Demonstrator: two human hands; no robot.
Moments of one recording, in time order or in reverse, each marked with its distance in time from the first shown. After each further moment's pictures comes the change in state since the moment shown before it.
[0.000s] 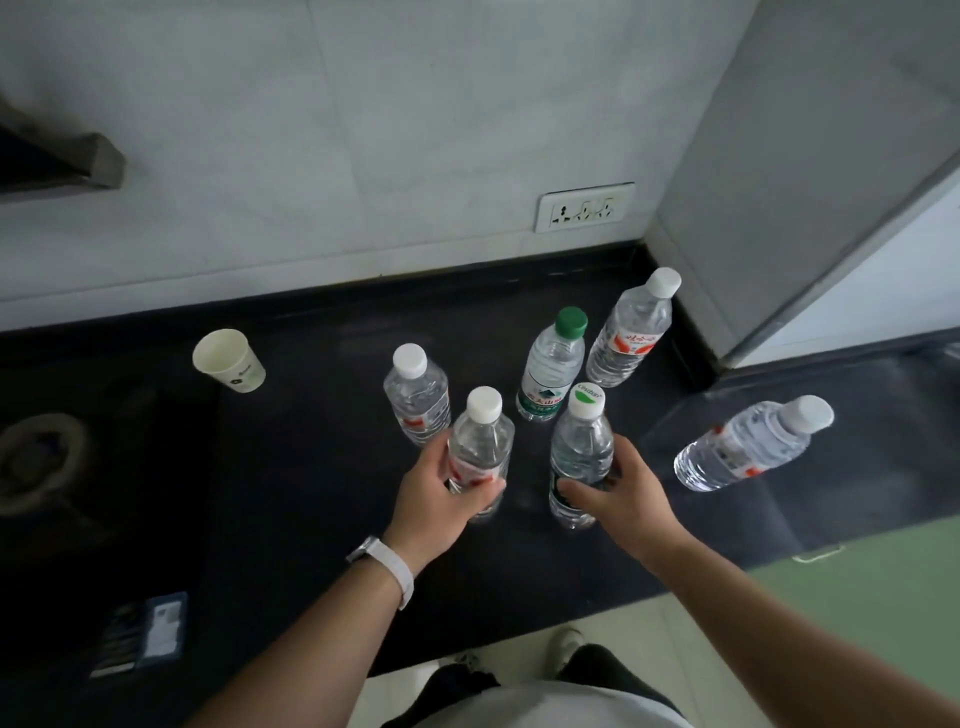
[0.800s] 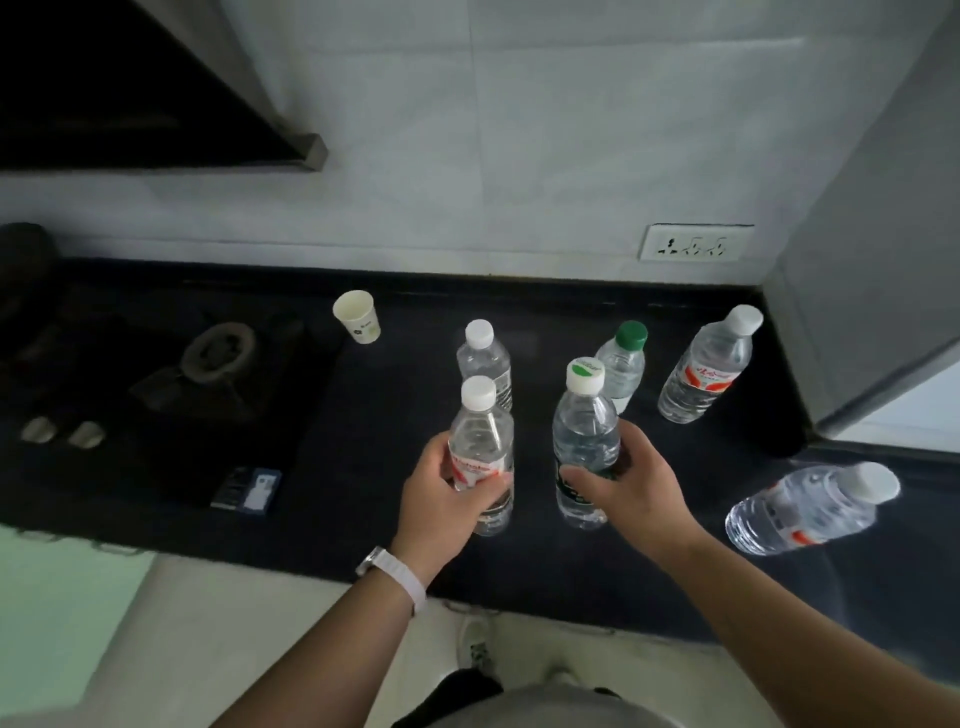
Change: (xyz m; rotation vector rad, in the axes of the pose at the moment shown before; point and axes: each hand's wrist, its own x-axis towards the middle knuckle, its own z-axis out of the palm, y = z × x) left_hand -0.086 0.042 0.024 -0.034 0.499 -0.128; right_hand -0.011 -0.047 -0.023 -0.030 -0.278 -0.314
